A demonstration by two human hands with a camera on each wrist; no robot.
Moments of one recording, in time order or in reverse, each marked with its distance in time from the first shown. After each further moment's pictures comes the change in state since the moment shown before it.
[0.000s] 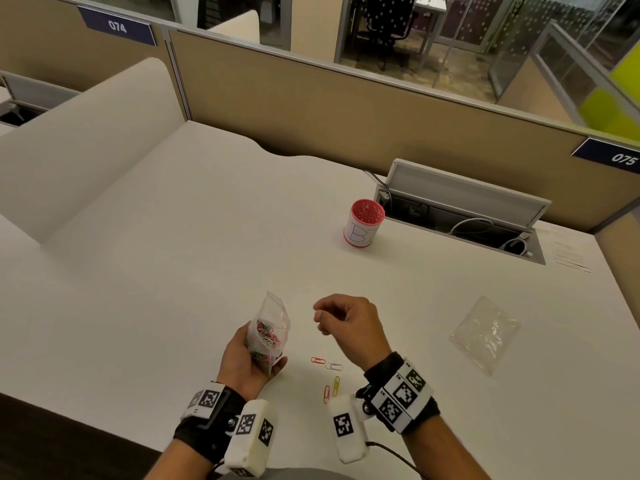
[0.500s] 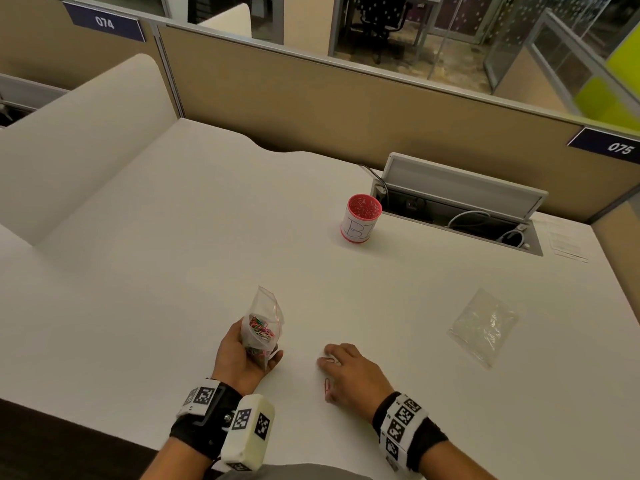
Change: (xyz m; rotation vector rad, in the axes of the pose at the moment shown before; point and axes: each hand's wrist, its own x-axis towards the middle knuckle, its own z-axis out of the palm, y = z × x) left_hand 0.000 0.006 0.000 -0.026 0.008 0.007; right_hand -0.031 0.120 0.019 -0.921 -0.453 -0.188
